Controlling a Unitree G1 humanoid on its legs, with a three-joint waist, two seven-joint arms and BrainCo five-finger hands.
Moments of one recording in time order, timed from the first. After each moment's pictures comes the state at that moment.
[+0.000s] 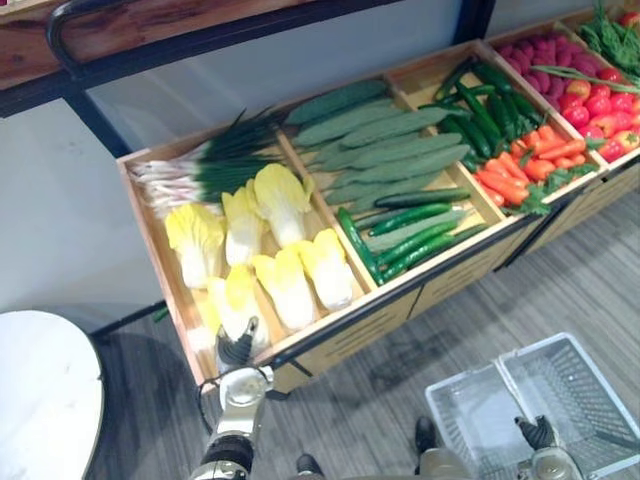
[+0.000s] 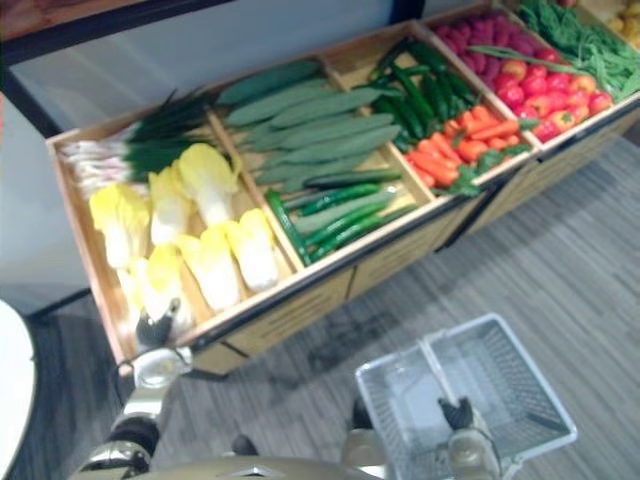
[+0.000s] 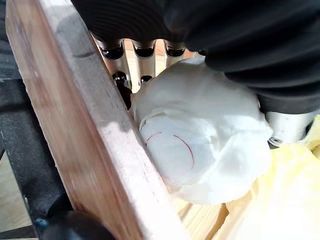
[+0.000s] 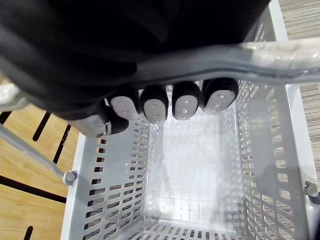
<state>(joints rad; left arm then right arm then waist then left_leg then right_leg) -0.11 0.12 0.12 0.76 0.08 -0.15 0.48 0.07 -0.26 -0.24 1.04 -0.50 -0.12 -0.23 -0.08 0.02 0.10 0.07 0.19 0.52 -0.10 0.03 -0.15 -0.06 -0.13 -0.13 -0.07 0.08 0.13</state>
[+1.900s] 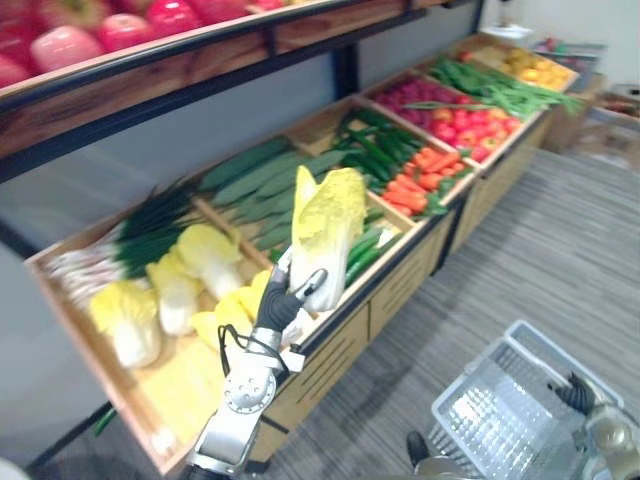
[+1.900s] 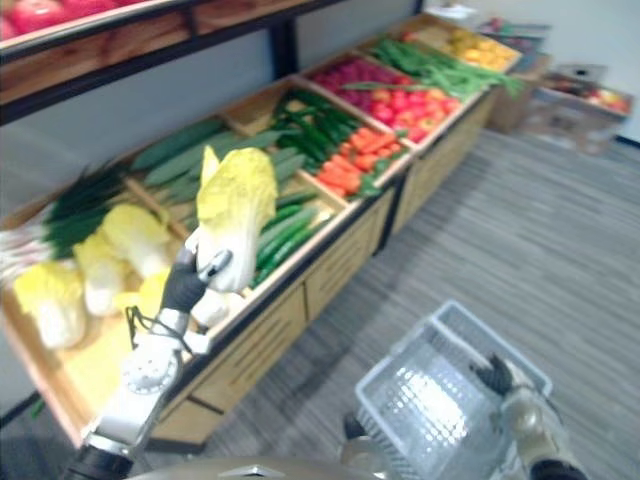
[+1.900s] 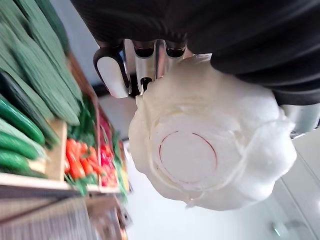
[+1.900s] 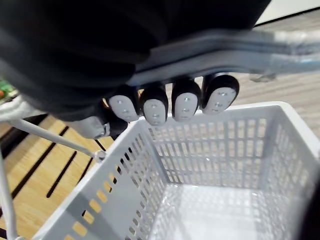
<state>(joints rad) 0.06 0.42 -0.27 -0.14 -0.07 -0.33 0.12 0.01 -0.66 0.06 0.71 -0.49 -0.18 -0.04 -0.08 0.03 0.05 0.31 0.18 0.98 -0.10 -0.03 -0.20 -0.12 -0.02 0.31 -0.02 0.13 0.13</state>
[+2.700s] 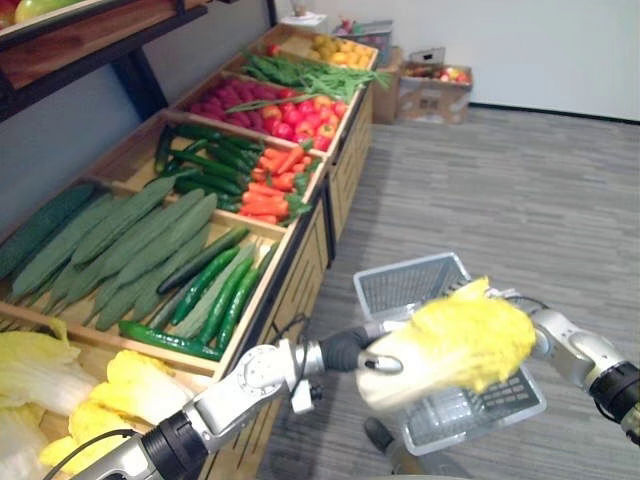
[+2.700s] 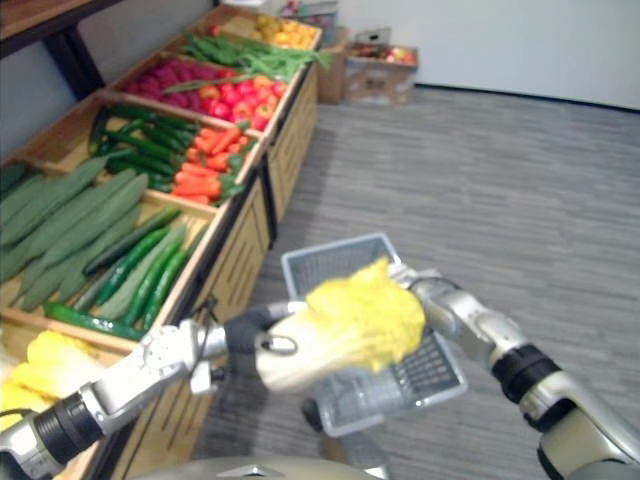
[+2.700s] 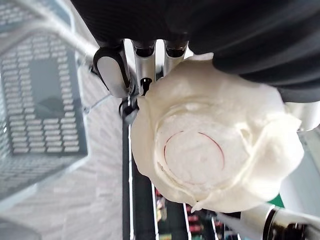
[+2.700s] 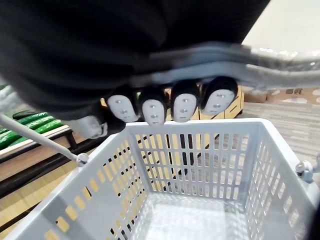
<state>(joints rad) -0.23 0.76 -0.85 -0.16 -0.50 -0.32 -0.46 -0.43 -0.84 0.68 0.35 -0.55 -0.31 0.03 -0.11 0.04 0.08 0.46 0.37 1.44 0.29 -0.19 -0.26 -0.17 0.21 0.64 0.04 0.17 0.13</state>
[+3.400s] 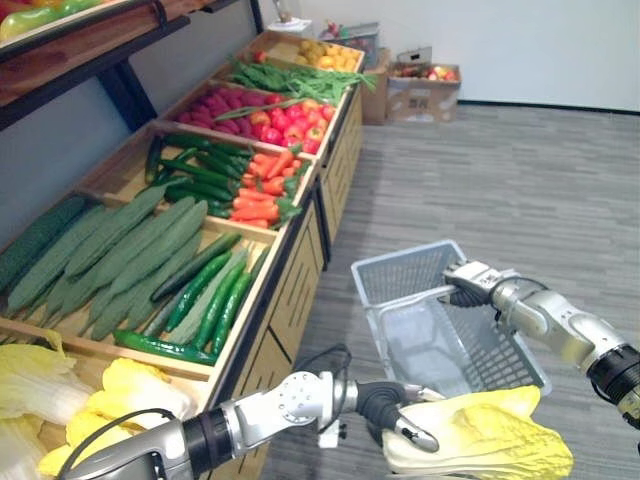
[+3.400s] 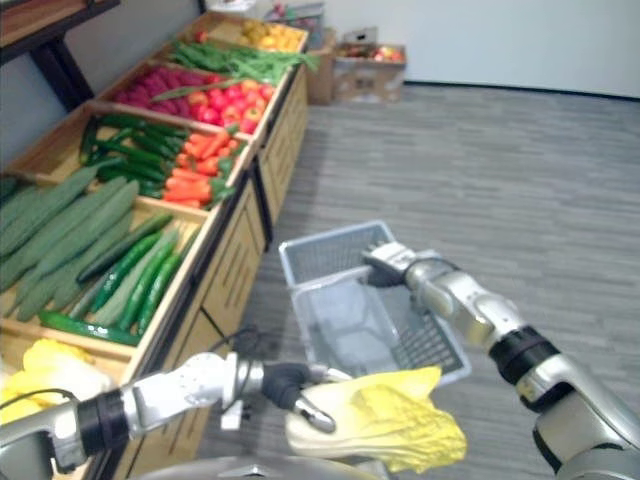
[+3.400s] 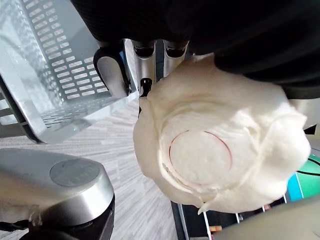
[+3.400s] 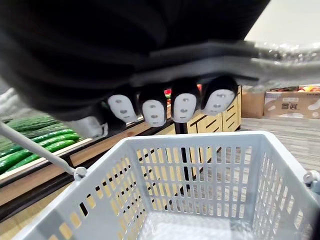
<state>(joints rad) -0.34 0.60 -1.11 0.01 -0.20 -0.34 -0.34 -0.49 -0.84 0.66 0.33 -0.51 -0.31 0.05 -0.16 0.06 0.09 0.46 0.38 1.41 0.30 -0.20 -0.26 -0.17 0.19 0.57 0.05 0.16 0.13</state>
